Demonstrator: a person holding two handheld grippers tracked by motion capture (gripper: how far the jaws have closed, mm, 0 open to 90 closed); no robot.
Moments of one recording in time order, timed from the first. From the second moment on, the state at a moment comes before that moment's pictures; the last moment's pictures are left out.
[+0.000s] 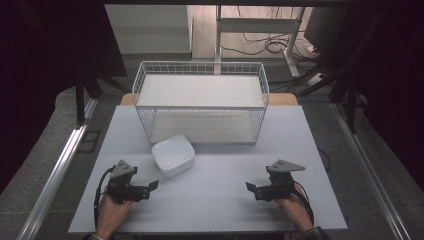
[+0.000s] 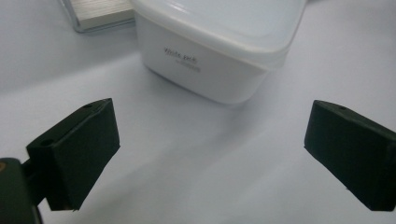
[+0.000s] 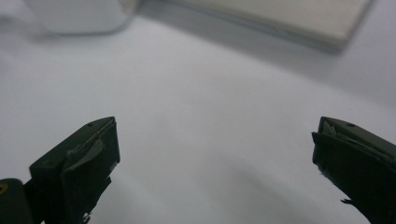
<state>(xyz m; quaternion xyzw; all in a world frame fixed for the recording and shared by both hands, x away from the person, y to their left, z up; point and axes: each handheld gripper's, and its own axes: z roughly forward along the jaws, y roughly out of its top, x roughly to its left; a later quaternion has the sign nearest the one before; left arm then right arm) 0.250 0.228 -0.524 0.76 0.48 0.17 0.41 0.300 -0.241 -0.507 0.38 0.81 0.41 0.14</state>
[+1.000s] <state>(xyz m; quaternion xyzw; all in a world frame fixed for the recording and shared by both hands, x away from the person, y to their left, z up) 0.251 0.236 -0.524 0.77 0.48 0.16 0.40 0.299 -0.229 -0.505 0.37 0.82 0.39 0.18</state>
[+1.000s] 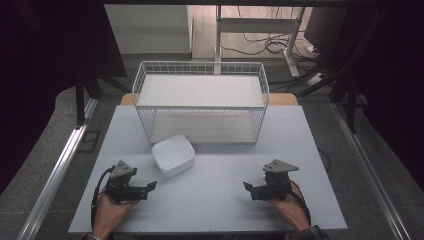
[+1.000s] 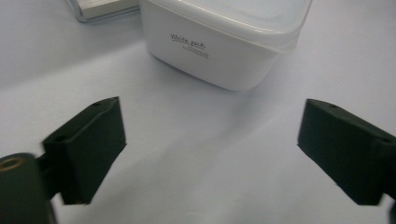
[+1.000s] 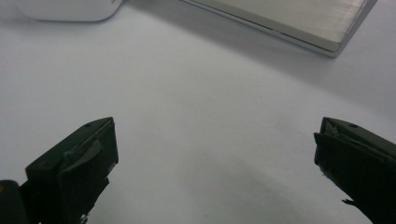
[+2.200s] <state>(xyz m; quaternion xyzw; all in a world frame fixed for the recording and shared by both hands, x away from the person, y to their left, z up) 0.332 0.244 -0.526 0.73 0.52 0.14 0.42 0.346 -0.183 -0.483 0.33 0.85 0.40 0.12</state>
